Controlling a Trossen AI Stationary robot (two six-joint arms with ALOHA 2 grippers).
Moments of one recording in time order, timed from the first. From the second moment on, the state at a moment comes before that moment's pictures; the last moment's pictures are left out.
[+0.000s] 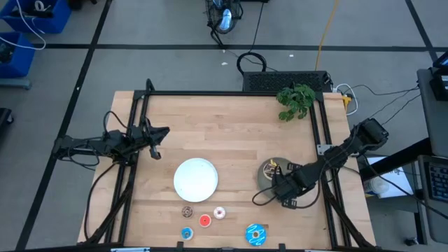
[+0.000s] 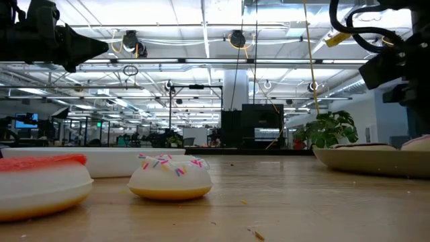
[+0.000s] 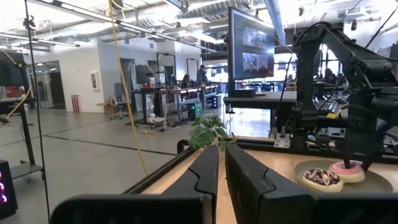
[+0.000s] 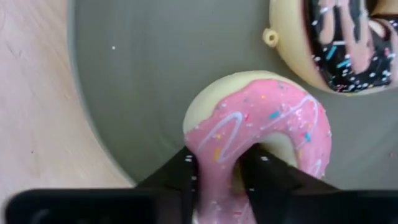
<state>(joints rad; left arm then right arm) -0.06 0.04 0.01 0.26 -0.43 0.13 0.55 1.53 0.85 -0.89 -0.01 0.80</state>
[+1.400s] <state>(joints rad) -0.06 0.04 0.01 0.26 -0.43 0.13 0.52 1.49 1.00 -1.21 0.12 0.67</state>
